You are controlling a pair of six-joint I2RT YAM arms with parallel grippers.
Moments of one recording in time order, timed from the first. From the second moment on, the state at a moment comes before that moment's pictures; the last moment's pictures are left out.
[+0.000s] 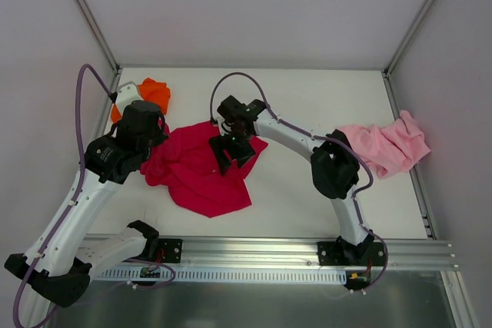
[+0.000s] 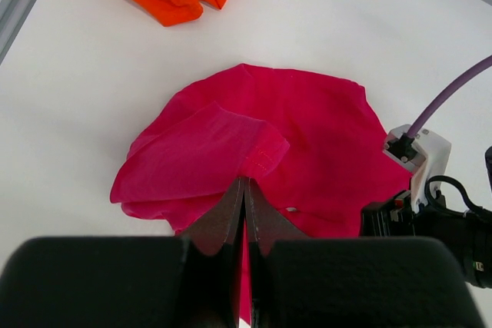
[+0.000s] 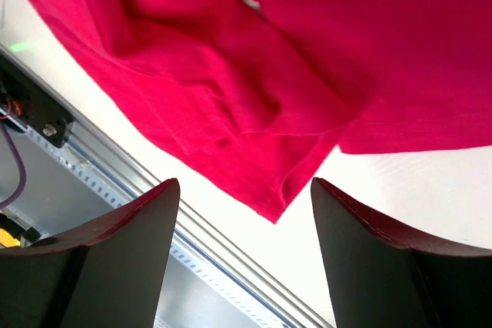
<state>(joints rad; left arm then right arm) -0.49 0.96 1.24 -0.96 -0.58 -0.67 0.86 2.13 1.84 -1.03 -0.35 0.24</state>
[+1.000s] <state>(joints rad) -0.49 0.89 1.23 -1.01 -0.58 -0.68 0.92 2.20 1.69 -0.89 -0.47 0.27</state>
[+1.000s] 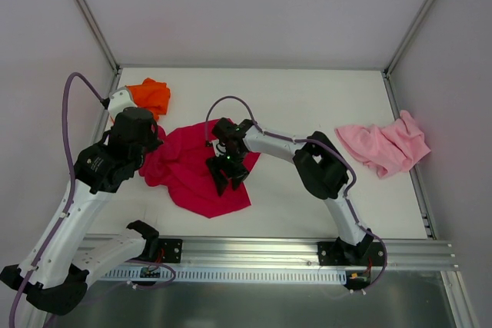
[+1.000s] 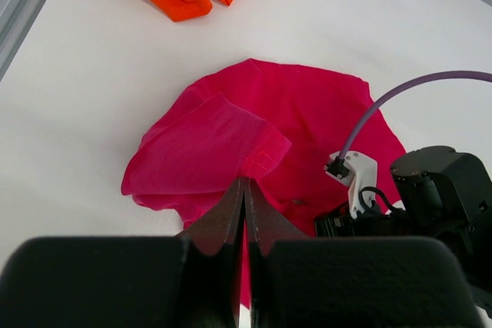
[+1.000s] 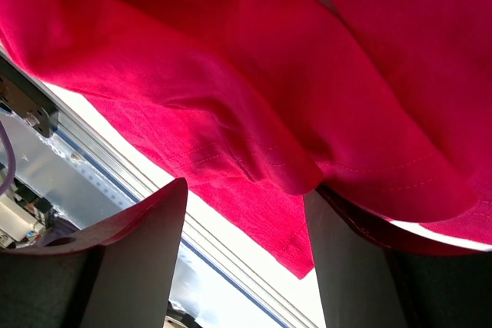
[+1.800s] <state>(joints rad) -0.49 0.89 1.21 -1.01 -0.58 -0.68 0.93 2.26 1.90 -0.96 -0.43 0.26</state>
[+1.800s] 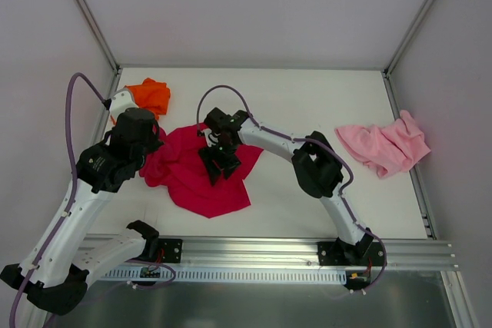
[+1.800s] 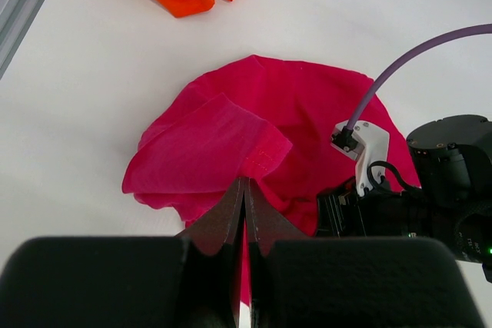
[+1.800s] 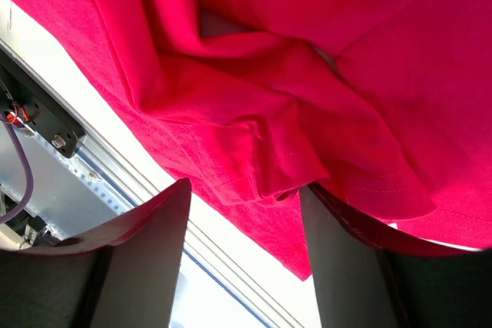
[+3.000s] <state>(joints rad) -0.45 1.39 1.72 -0.72 -0.43 -0.46 0.35 1.86 2.23 -1.06 0.18 0.20</state>
